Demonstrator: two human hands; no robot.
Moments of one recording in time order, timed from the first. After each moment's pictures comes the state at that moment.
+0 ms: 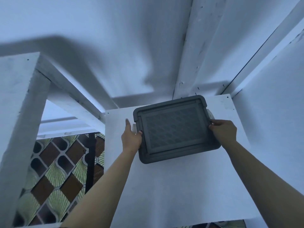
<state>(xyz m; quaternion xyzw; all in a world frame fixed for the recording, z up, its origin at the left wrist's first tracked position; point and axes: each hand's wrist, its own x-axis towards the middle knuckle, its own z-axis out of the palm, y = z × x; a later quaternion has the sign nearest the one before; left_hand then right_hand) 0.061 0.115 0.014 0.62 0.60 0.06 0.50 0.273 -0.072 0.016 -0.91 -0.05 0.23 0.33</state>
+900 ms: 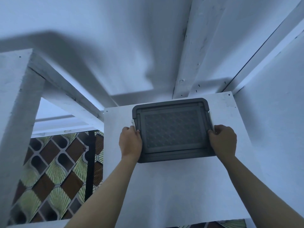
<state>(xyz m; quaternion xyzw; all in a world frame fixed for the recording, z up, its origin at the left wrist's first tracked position) 0.054 0.105 0.000 0.79 0.55 0.08 0.25 0.247 -0.085 -0.010 -0.94 -0.11 0.12 0.28</state>
